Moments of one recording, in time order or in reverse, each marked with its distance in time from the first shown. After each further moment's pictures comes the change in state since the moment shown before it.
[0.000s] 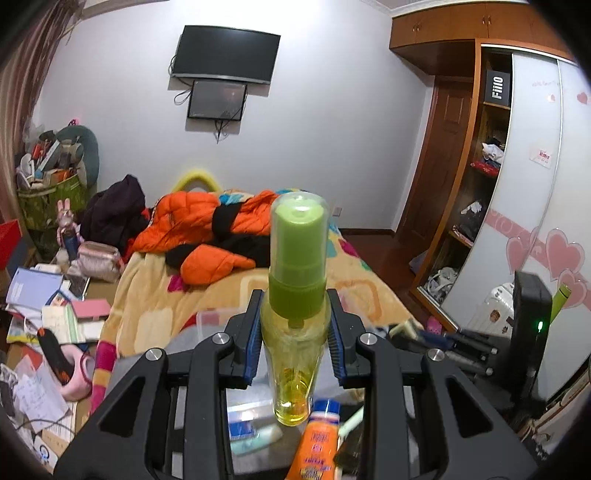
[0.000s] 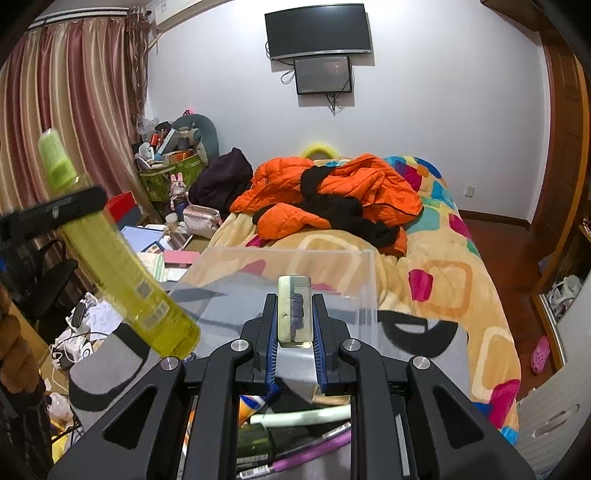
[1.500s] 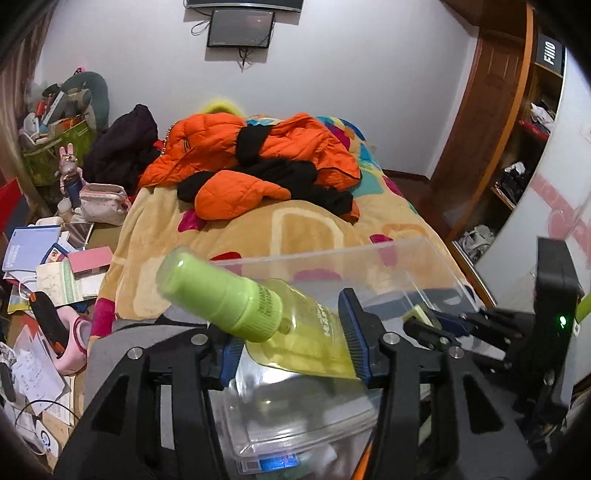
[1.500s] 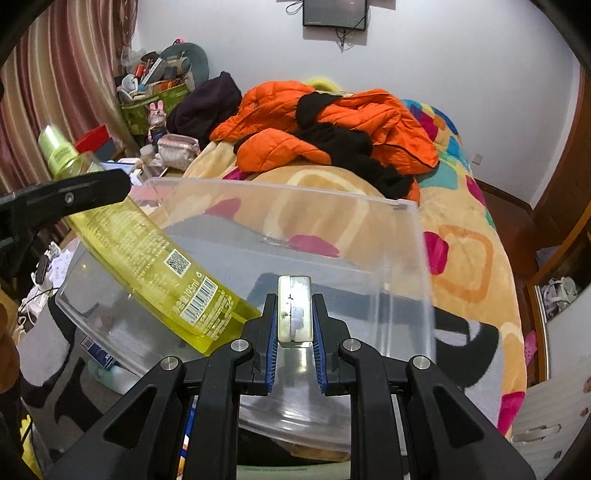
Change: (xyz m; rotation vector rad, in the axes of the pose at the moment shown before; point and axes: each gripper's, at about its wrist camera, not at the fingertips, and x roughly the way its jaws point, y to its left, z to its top) left arm 0.125 0.049 -0.042 -0.046 0.271 0.100; right arm 0.132 -0.003 -0.010 -0.089 0.275 -0.048
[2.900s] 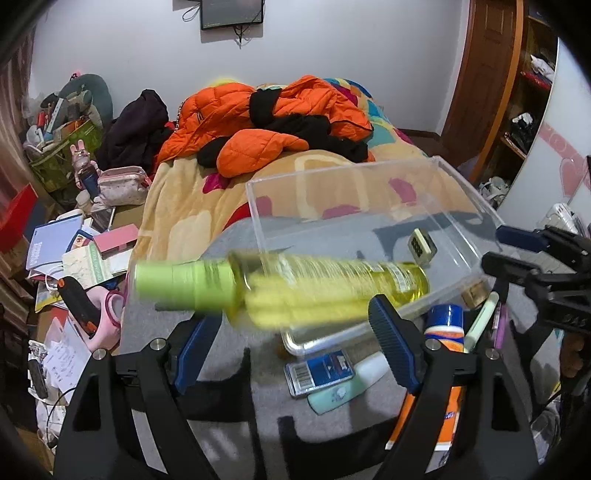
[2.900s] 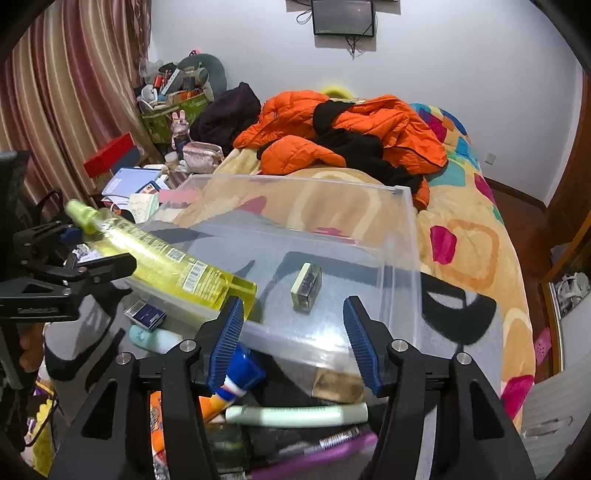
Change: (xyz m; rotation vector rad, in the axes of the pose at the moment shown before) left arm -0.019 0.014 -0.053 0.100 0.127 0.084; right arm -0.053 -0.001 -0.030 0.017 -0.043 0.082
